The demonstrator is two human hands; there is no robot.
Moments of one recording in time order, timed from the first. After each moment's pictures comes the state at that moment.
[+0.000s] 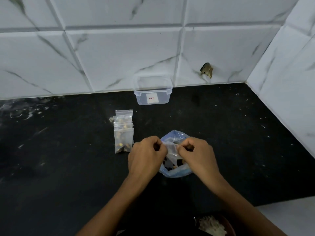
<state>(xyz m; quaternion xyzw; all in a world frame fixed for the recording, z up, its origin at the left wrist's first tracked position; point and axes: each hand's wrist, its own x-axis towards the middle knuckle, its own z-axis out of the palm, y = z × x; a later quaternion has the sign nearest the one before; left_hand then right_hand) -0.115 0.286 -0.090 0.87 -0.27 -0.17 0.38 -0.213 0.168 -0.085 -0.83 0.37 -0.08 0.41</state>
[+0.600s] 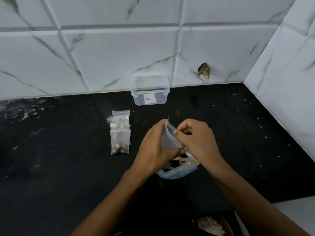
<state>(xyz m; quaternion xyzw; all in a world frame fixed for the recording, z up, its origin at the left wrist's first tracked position) -0.107 0.260 -0.104 0.77 -0.40 -0.17 0.46 -0.197 0.148 -0.052 -0.82 0.32 -0.15 0.45</state>
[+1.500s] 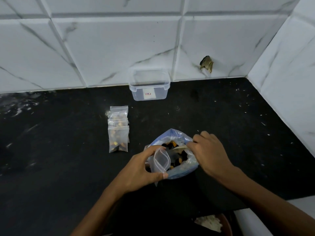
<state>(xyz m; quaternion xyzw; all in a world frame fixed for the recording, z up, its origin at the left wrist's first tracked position) -0.091 0.310 -0.143 0.72 -0.40 -0.36 0.44 -0.221 0.108 -0.115 -0.99 0.12 0.04 -0.05</state>
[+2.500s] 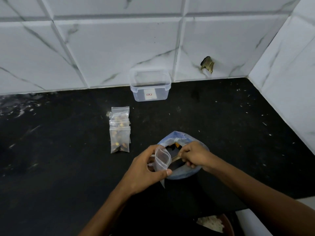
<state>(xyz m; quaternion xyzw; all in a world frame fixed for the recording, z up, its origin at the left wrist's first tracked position) -0.101 0.307 -0.150 0.72 -0.35 -0.36 0.49 -0.191 0.109 -0.145 -0.77 0.38 0.18 0.48</state>
